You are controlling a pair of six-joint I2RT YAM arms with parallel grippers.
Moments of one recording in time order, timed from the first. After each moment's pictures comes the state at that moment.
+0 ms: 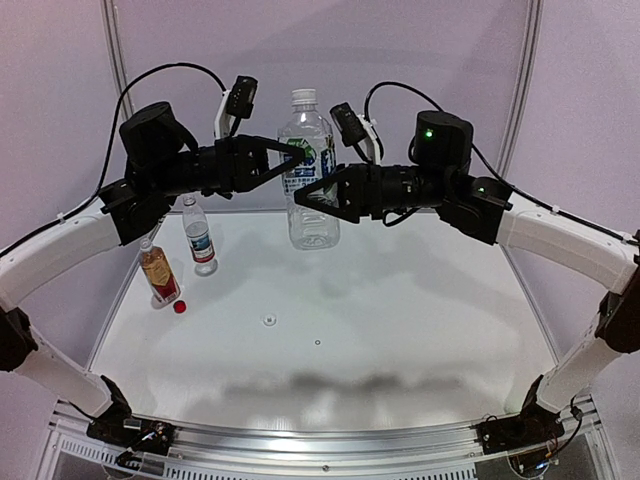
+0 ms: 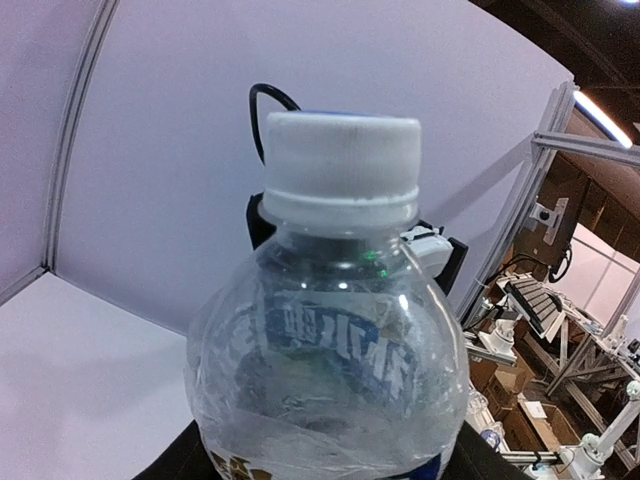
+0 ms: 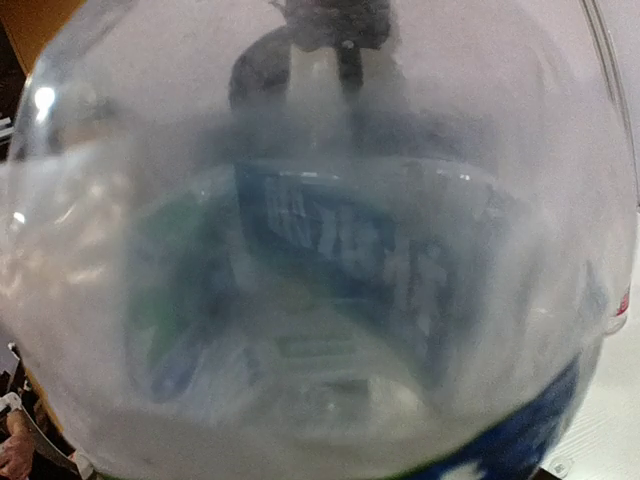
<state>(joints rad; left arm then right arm) -0.73 1.40 1.38 0.22 0.82 -0.54 0.88 1.55 1.50 0.07 -0.80 0.53</state>
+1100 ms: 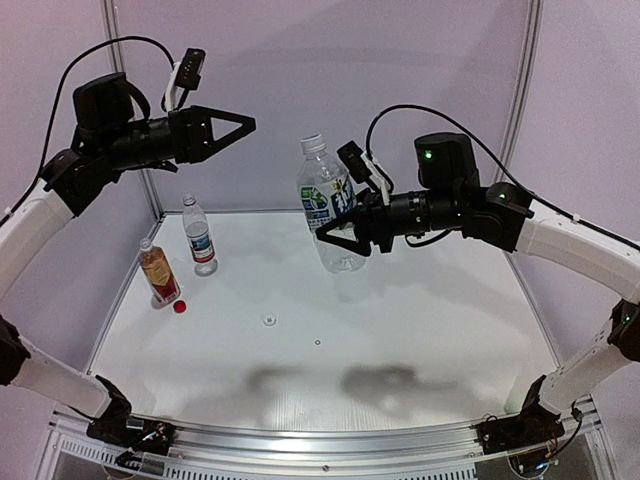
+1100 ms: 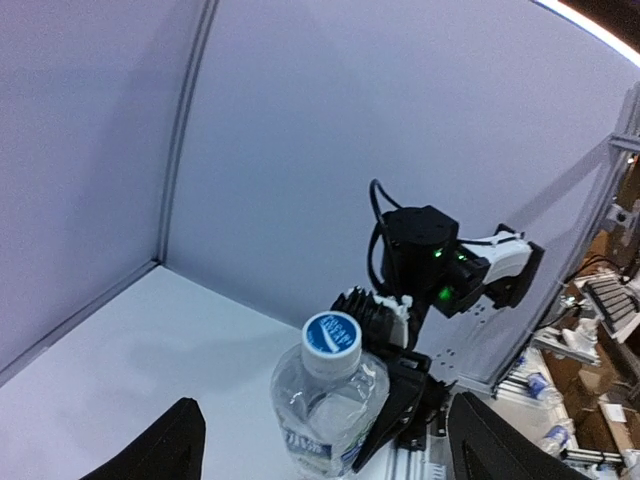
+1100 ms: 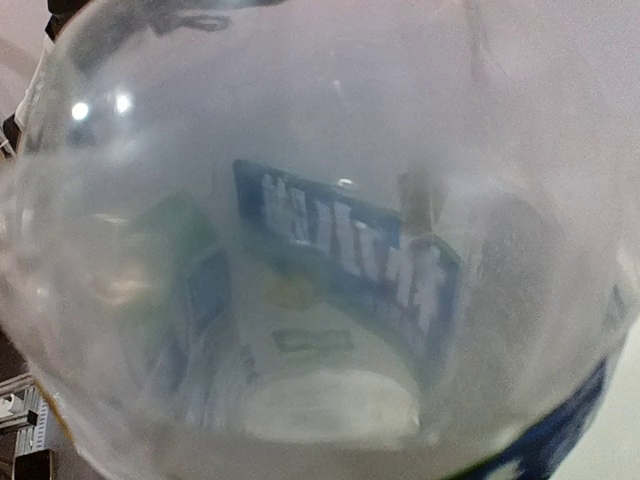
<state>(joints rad) -0.56 1.30 1.58 -0.24 0.74 -0.31 0.89 1.45 1.42 -0.29 -0.47 0.15</state>
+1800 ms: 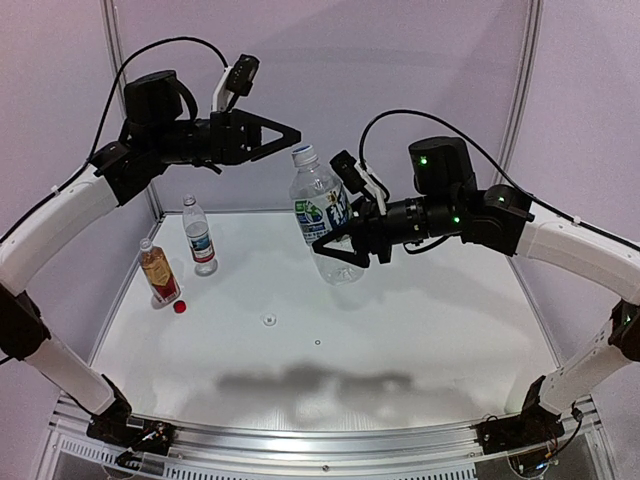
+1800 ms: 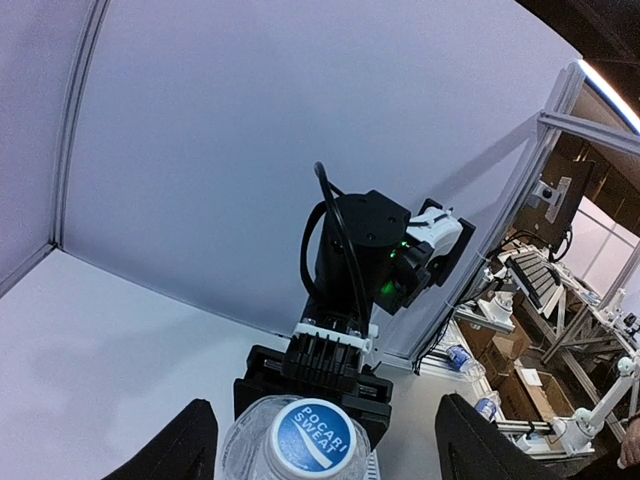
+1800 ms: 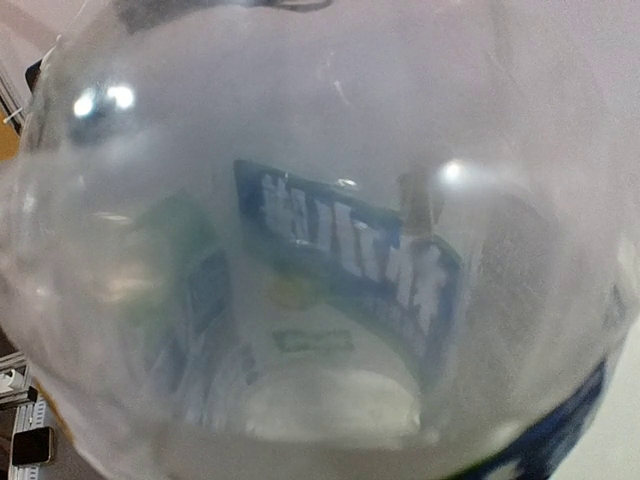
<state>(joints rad) -0.64 1.50 1.66 -0.11 0.96 -0.43 0.93 1.45 1.42 -0.33 -0.47 0.12</state>
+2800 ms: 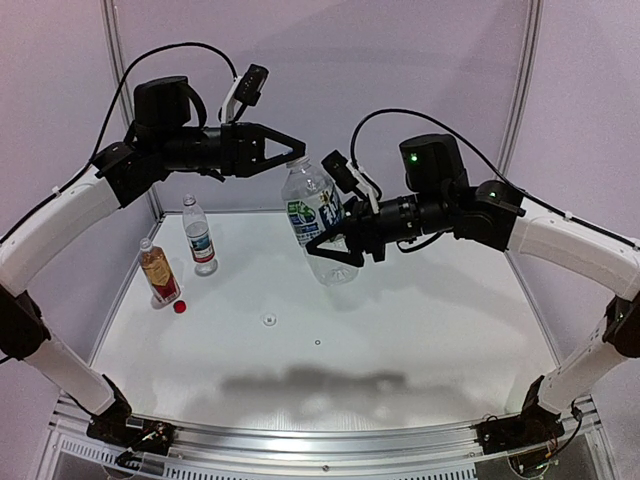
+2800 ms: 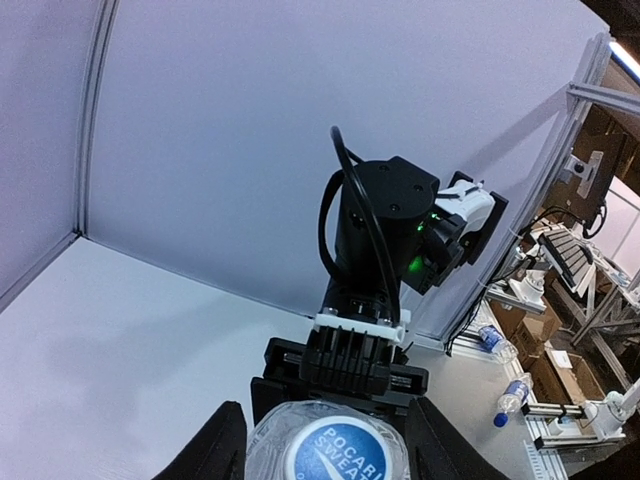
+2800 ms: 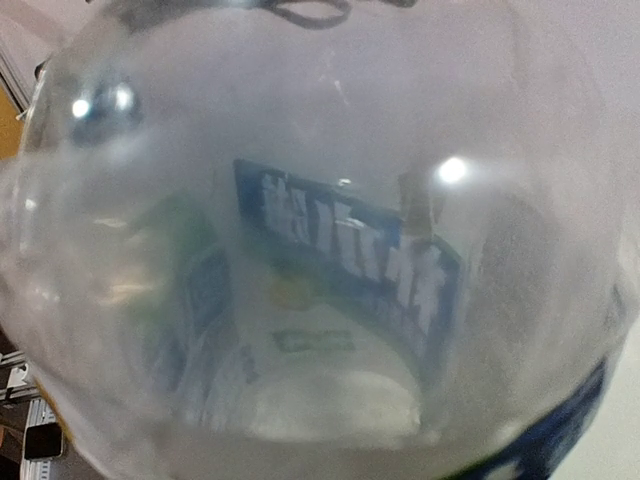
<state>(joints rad) -0.67 1.50 1.66 -0.22 0.89 -0.30 0.93 1.49 1.46 -0.35 -0.51 0.12</state>
